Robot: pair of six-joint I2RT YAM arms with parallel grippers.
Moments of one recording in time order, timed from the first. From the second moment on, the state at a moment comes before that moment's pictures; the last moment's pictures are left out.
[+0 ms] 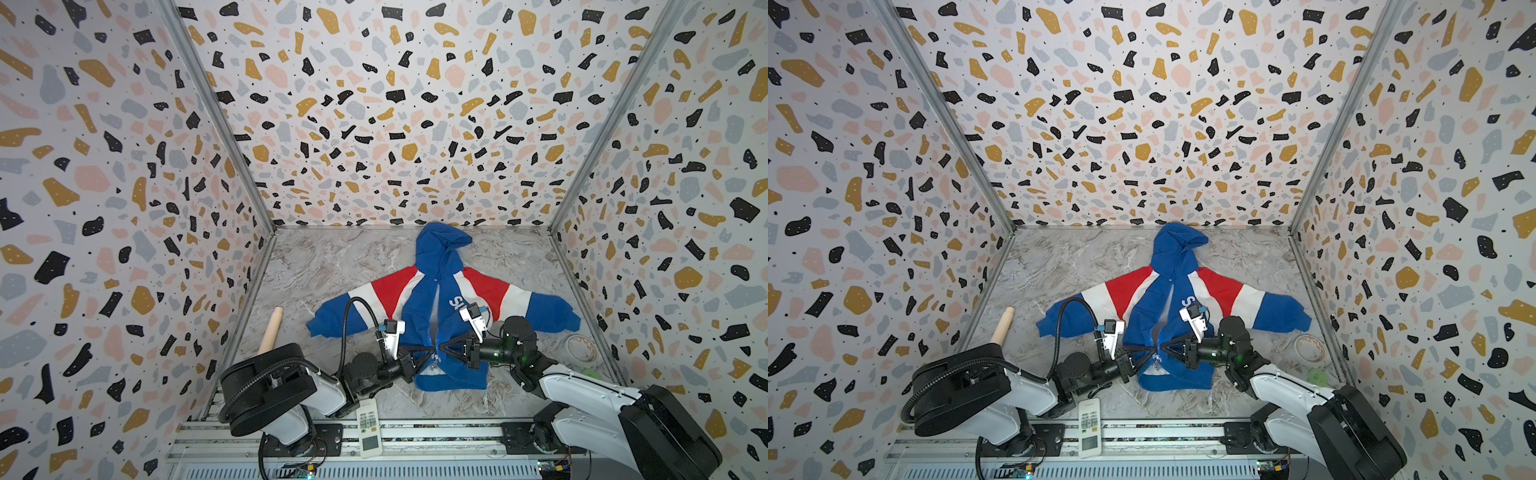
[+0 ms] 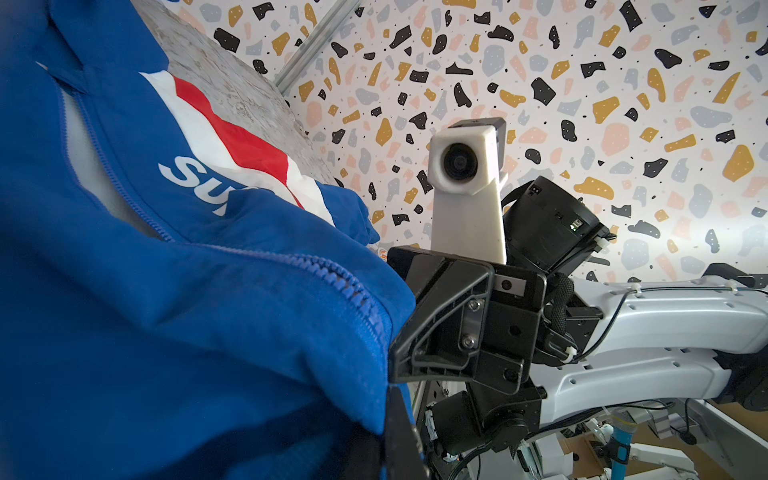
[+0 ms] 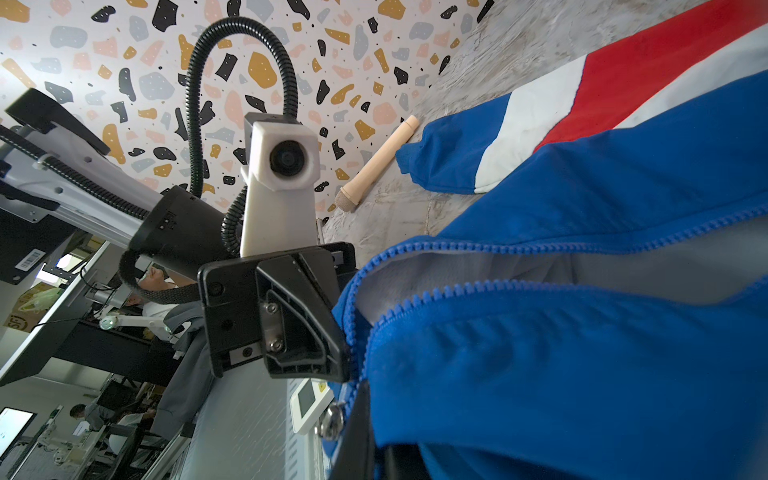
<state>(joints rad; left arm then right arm) -1.04 1.52 0.18 1.33 0.10 -0.88 0.55 1.10 0.23 0.61 -0.87 0.58</state>
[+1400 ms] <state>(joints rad) -1.04 1.52 0.18 1.32 0.09 -0.88 0.56 1.06 0.22 0.59 -0.87 0.56</state>
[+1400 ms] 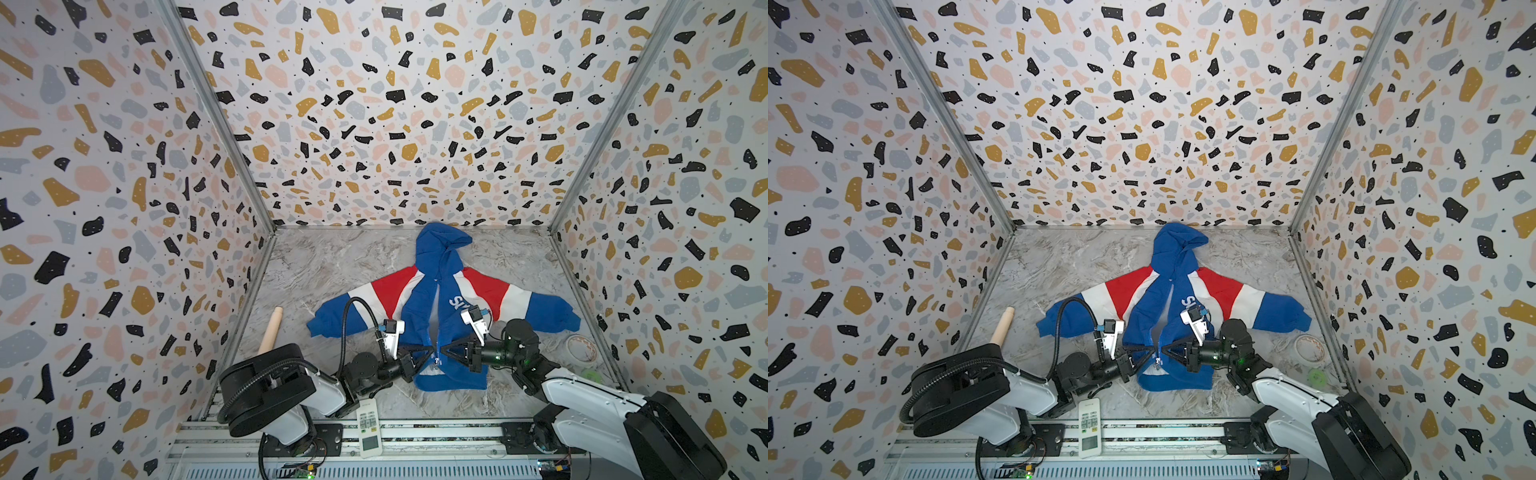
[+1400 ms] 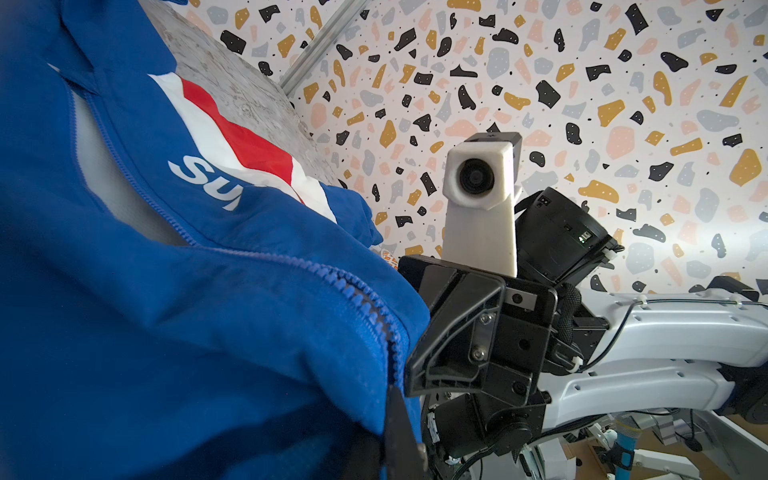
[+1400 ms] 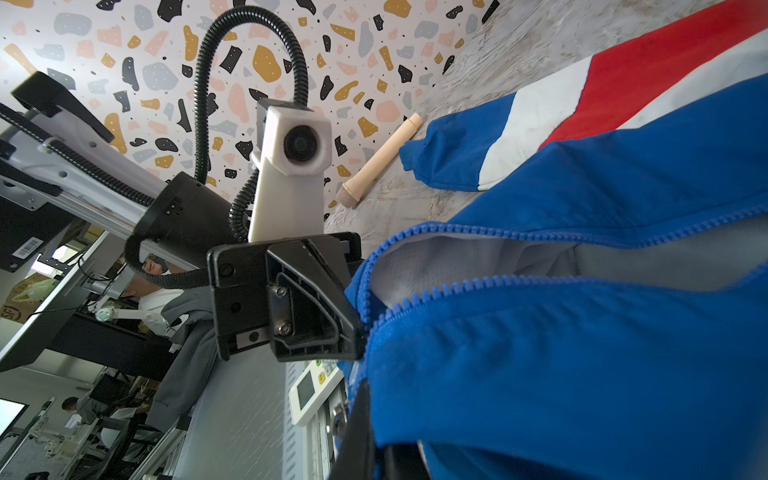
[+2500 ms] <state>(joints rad) -1.04 1.55 0.20 1.26 0.10 -0.85 0.52 1.07 0.22 0.57 -0.83 0.66</state>
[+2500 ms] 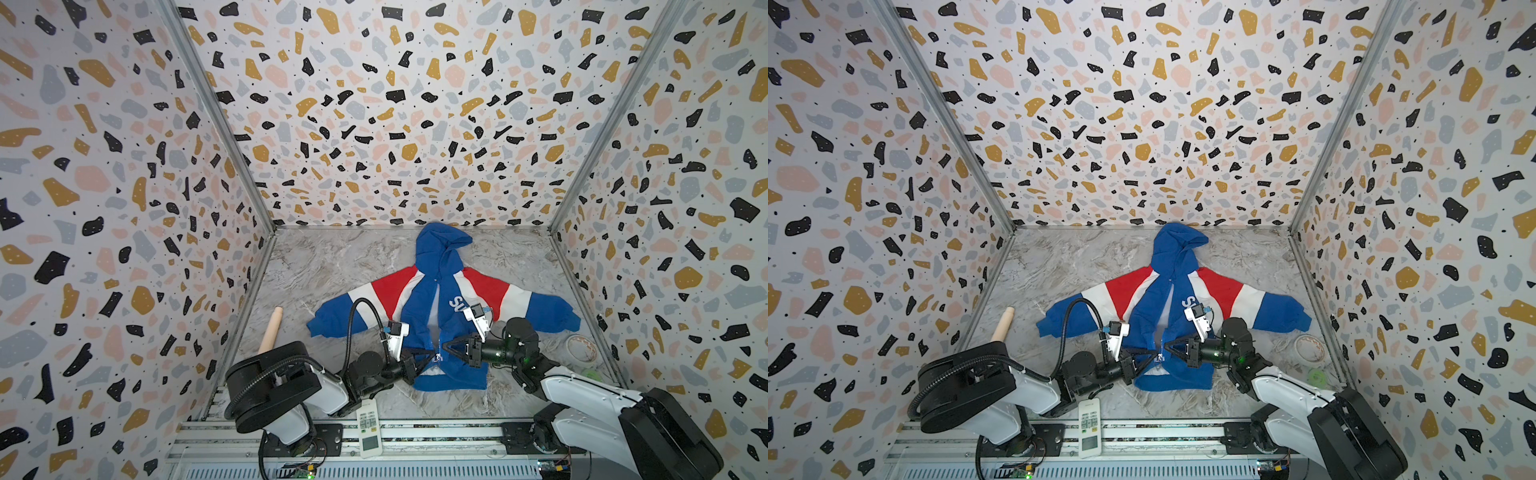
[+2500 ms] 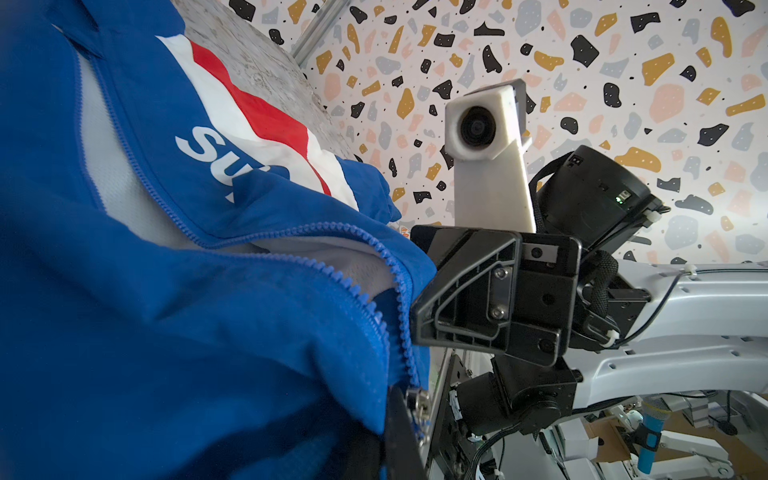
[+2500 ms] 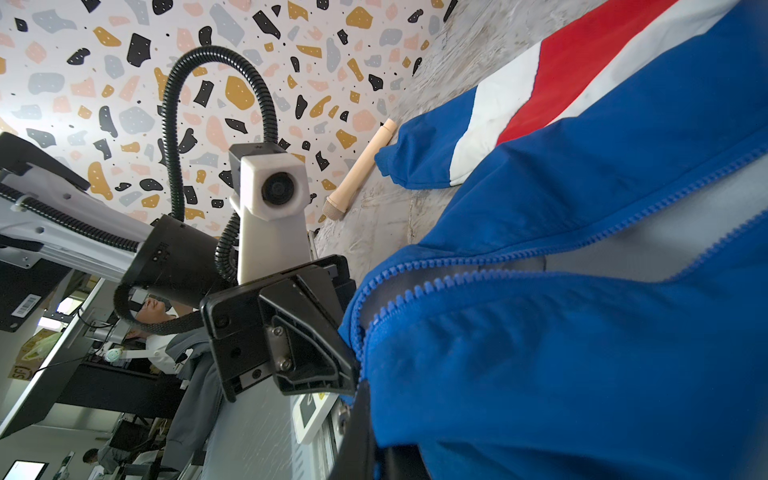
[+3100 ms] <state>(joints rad) -1.05 1.64 0.23 1.28 0.11 -0.85 0.54 0.99 0.15 0.41 -0.77 0.63</state>
